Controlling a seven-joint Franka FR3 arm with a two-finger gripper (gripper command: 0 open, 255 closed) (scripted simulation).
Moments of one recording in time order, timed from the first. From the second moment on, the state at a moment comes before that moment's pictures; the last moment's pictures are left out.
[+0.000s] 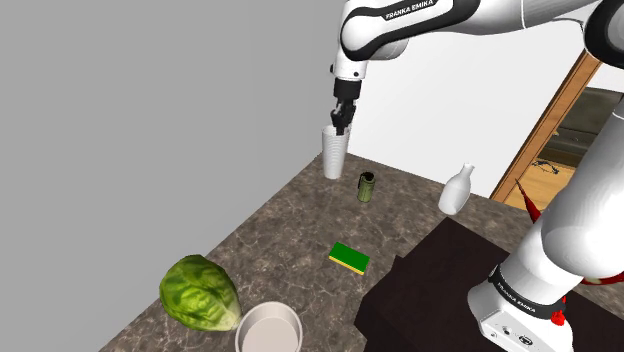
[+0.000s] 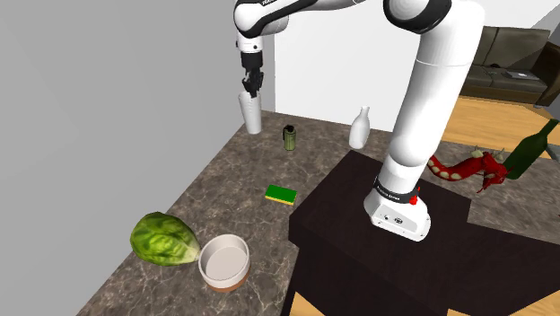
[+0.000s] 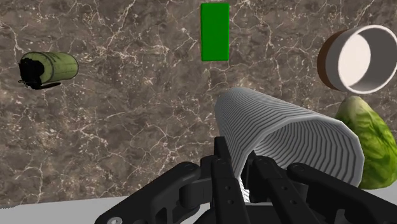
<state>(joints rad) 0.02 0.09 0.07 -1.87 0.09 1.88 -0.25</state>
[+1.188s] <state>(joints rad) -0.20 0.09 -0.13 -1.88 0.07 1.86 -0.66</state>
